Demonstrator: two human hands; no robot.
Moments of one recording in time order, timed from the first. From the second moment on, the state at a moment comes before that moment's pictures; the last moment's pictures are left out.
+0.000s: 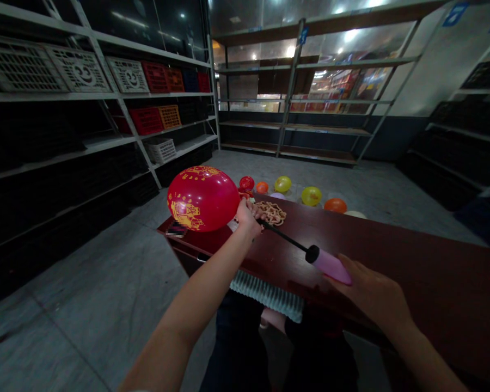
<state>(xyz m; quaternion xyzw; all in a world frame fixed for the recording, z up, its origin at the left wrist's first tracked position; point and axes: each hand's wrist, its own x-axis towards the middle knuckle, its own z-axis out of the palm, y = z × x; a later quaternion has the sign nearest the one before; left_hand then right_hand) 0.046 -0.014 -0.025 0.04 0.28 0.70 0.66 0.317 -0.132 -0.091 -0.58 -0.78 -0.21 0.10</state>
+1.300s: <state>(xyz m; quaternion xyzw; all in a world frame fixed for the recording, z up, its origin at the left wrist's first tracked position) 0.060 -0.014 -0.023 0.05 0.26 0.69 0.67 0.312 -0.140 -0.084 -0.60 -0.76 -0.23 0.09</state>
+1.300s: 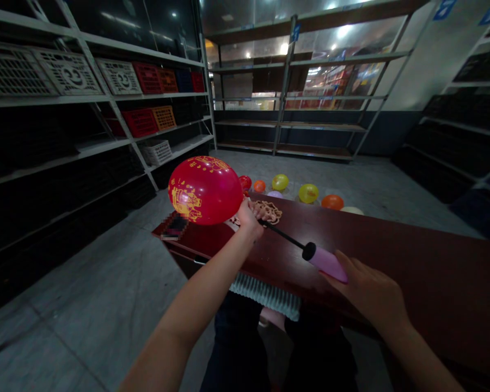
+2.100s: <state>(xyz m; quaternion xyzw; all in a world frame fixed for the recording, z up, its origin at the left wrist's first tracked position) 0.084 -0.040 -0.017 0.06 0.24 0.71 0.66 0.246 -0.118 -0.028 -0.62 -0.78 -0.09 0.04</state>
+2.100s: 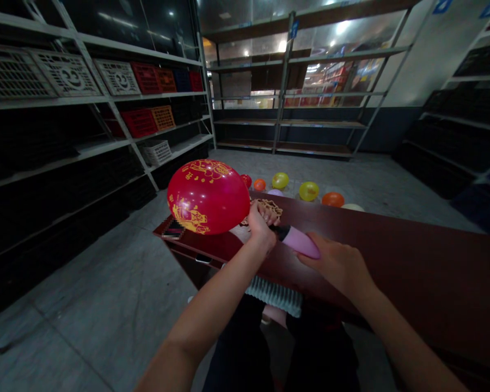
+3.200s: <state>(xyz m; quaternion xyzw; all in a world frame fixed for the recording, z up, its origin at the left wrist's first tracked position) 0.053 -0.001 -0.034 0.06 0.28 0.70 0.66 0.306 -0.135 -0.071 -0.62 -0.77 -0.14 0.02</state>
